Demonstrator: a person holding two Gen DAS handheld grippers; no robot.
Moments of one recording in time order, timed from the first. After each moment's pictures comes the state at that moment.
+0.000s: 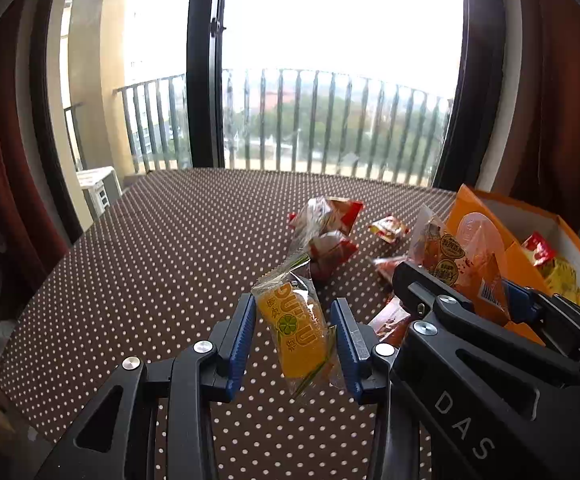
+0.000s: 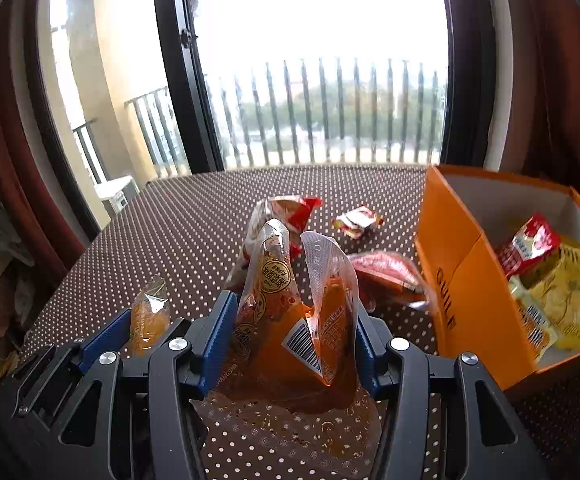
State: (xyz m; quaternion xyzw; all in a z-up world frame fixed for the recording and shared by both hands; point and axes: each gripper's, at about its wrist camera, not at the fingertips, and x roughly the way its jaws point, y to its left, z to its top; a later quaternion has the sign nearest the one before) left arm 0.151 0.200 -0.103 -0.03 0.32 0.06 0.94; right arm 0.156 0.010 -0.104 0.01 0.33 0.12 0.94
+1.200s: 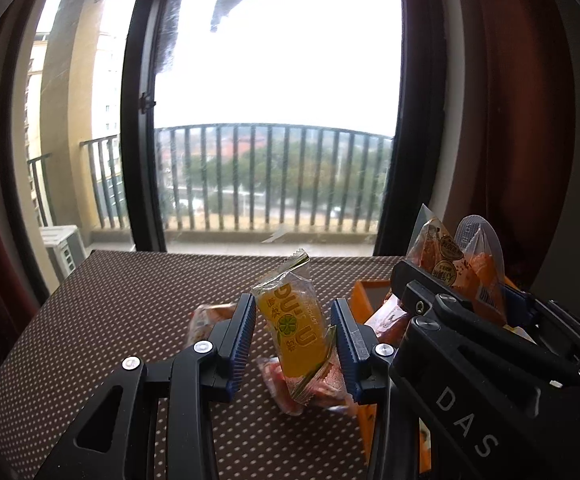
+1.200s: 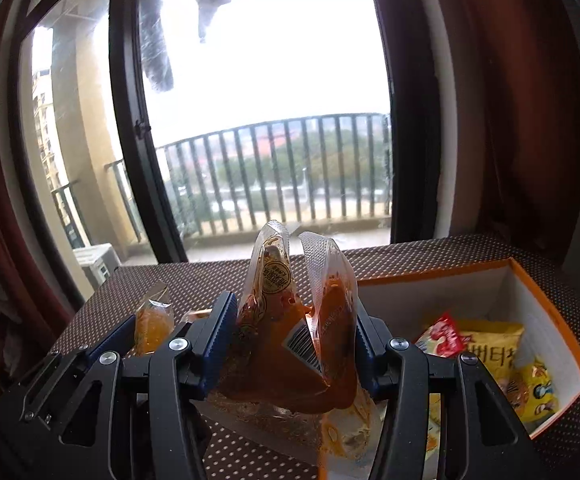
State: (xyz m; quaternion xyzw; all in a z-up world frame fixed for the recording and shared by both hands) left arm 0.183 0.117 -0.042 -0.02 0.24 -0.01 0.97; right arm 0.178 -0.093 -0.031 0.04 0.23 0.07 0.97
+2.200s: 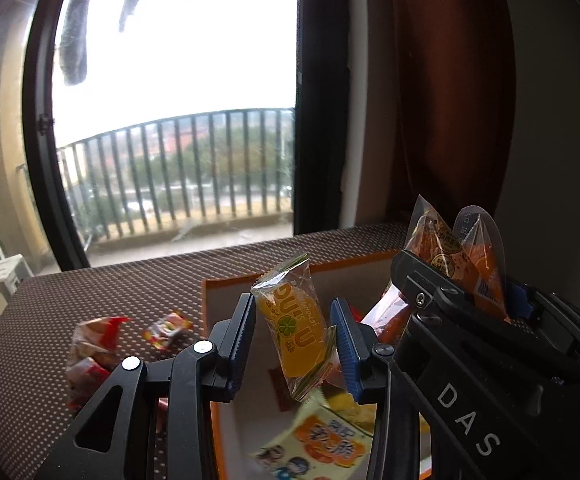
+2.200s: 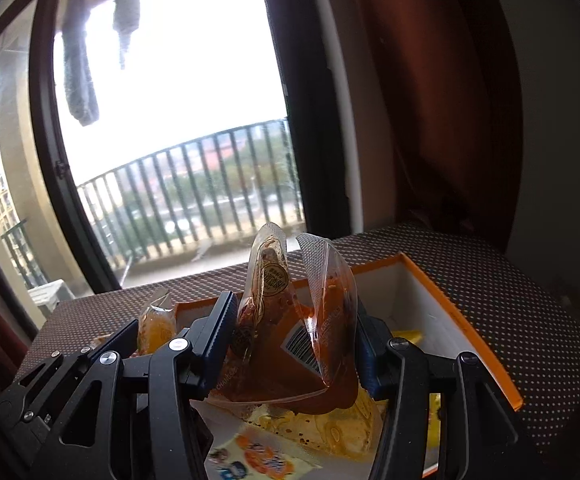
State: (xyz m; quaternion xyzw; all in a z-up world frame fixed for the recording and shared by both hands) left arm 0.256 0.039 -0.069 0.04 0.28 -0.12 0.95; right arm 0.191 -0.208 -0.043 0.09 0.23 -0.03 0.97
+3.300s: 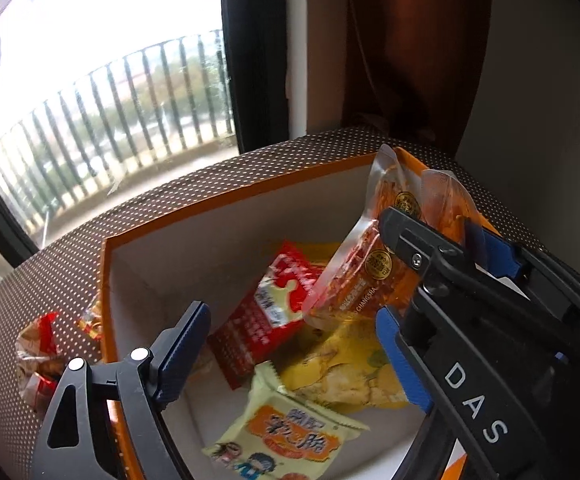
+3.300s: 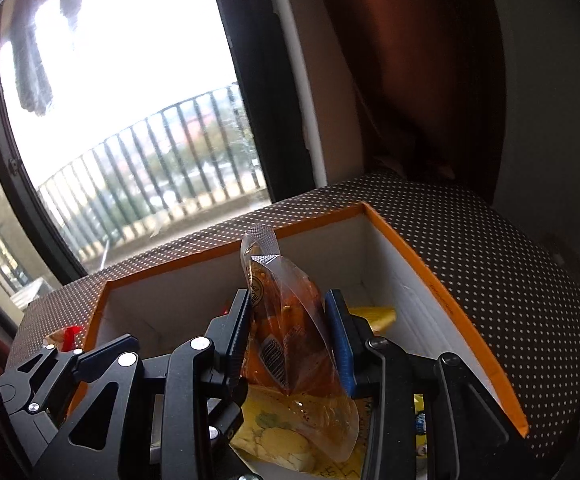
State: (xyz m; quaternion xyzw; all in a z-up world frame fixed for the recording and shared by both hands) left arm 0.325 -0.008 -0.109 0.11 0.42 -0.18 0.88; right arm 0.239 -0.248 -0.086 0.12 0.30 -0.06 0.94
